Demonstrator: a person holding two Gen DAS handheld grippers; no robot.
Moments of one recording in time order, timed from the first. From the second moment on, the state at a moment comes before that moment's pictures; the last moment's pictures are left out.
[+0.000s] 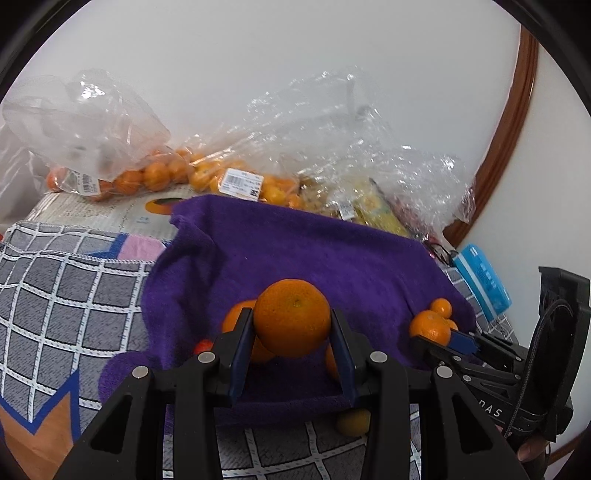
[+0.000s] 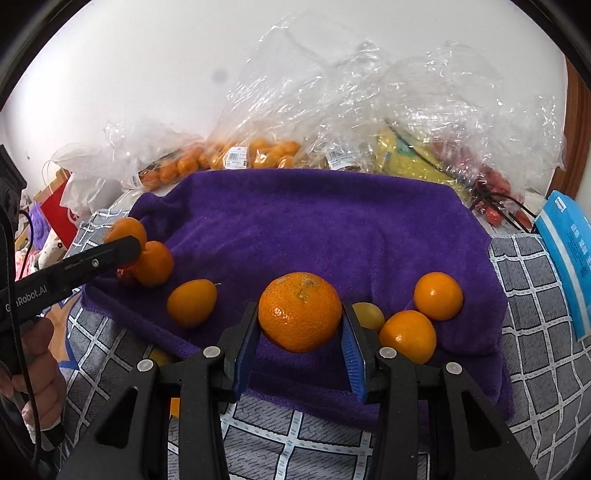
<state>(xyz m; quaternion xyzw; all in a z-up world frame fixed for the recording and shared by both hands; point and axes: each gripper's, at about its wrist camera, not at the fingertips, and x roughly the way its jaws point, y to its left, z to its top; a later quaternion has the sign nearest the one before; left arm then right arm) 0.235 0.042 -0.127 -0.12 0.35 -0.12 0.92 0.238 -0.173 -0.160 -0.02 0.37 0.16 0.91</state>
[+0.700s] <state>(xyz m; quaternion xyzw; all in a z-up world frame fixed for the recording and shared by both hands) 0.232 0.023 -0.130 -0.06 0.35 -0.11 0.93 0.235 -0.191 -0.147 0.01 0.34 0.14 0.93</state>
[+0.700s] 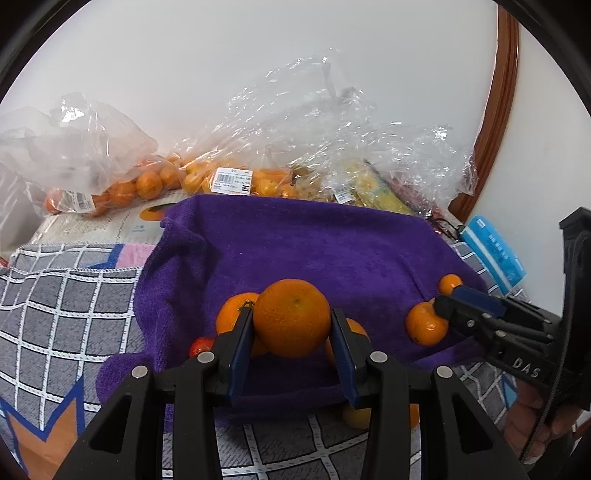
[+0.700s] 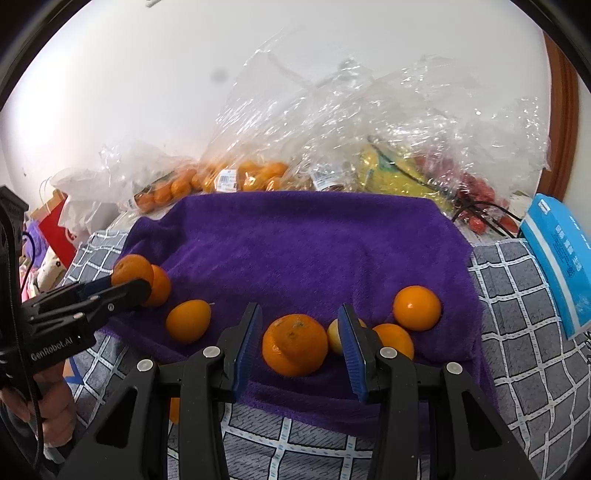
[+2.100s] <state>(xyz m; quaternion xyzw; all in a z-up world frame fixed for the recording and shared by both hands) 0.176 0.070 -0.106 -0.05 0.36 -0.07 0.93 0.154 -0.158 -0.142 0.03 0.34 0.13 0.93</state>
